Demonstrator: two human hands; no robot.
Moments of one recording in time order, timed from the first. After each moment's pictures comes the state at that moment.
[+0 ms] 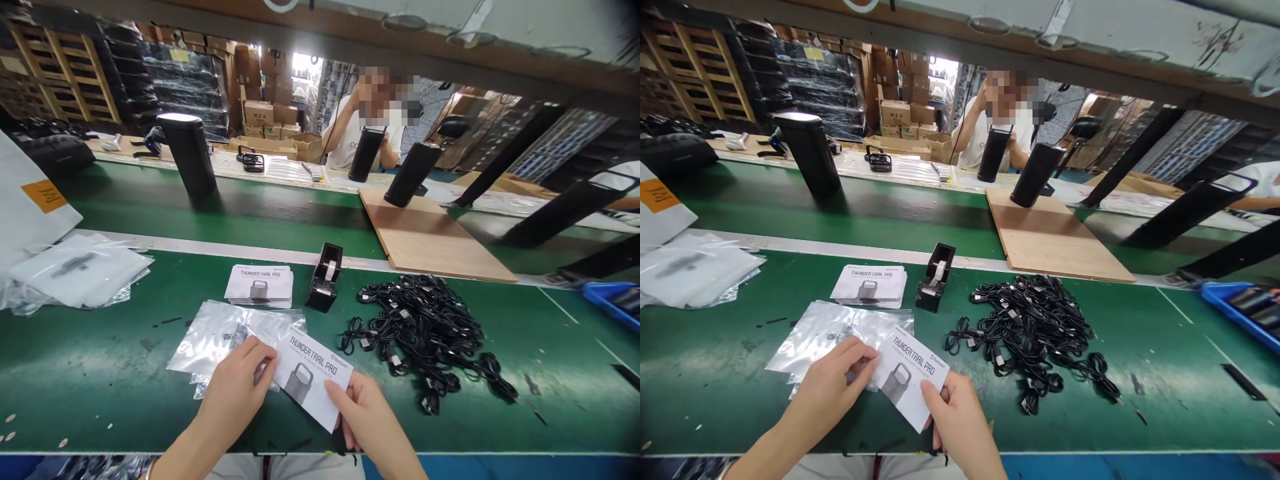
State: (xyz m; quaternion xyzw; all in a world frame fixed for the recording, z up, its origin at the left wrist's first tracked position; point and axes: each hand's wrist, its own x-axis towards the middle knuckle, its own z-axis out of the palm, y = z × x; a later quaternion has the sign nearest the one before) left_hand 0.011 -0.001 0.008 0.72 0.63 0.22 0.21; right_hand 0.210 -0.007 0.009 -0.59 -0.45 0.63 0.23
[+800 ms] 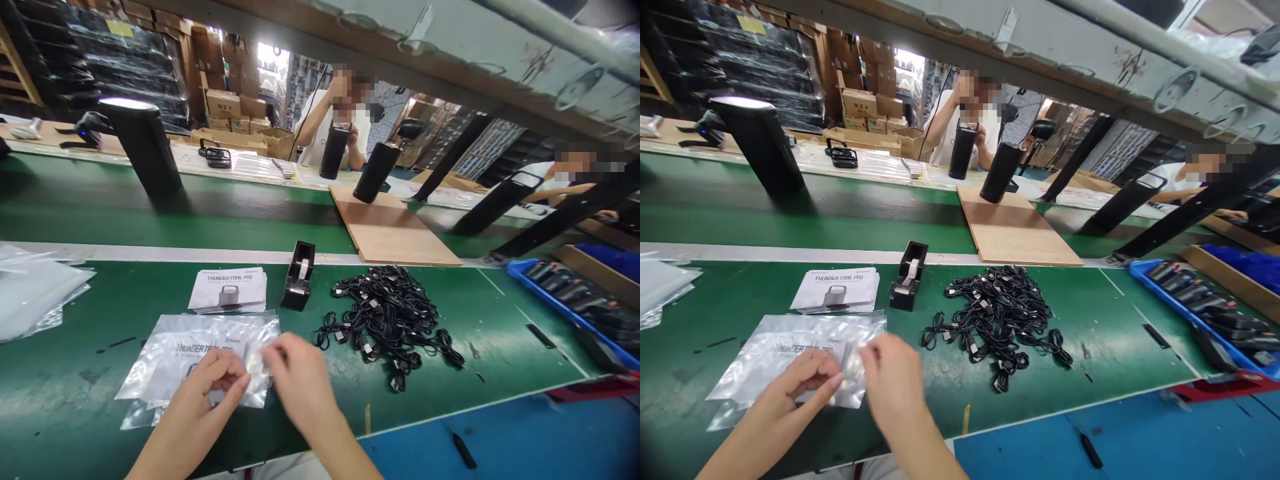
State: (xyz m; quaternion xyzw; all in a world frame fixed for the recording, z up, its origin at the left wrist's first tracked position) left_hand 0.001 -0.004 0.013 0.65 0.57 0.31 0.39; right_hand 0.159 0.023 0.028 -0.62 -0.67 0.32 0.26
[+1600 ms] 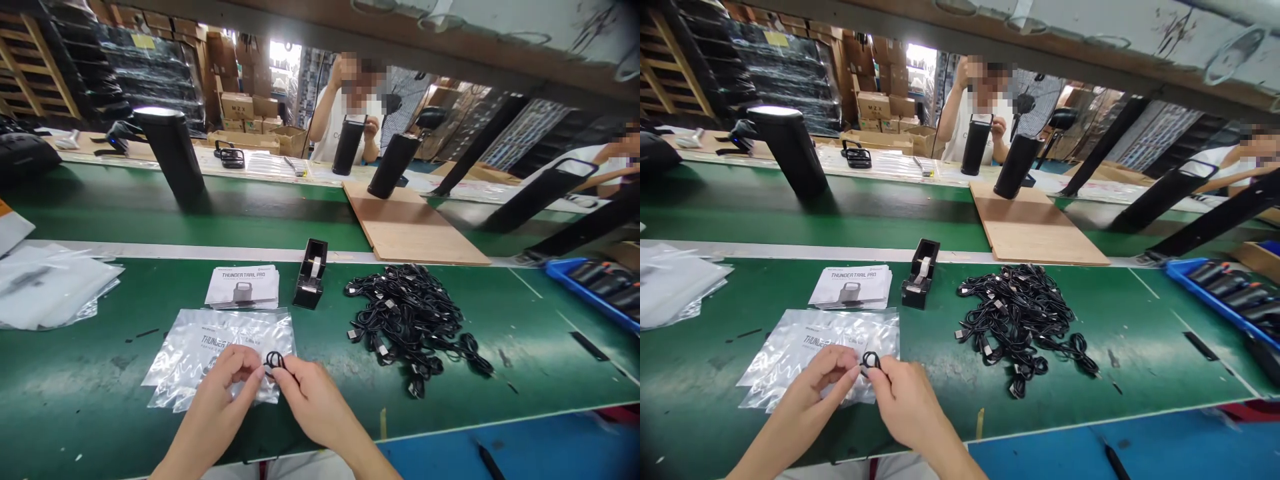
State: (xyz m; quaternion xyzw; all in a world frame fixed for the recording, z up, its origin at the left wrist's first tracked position) left_hand 0.005 -0.005 0.000 0.61 0.59 0.33 0.42; right_hand 0.170 0.007 0.011 -0.52 -0.74 0.37 0.19
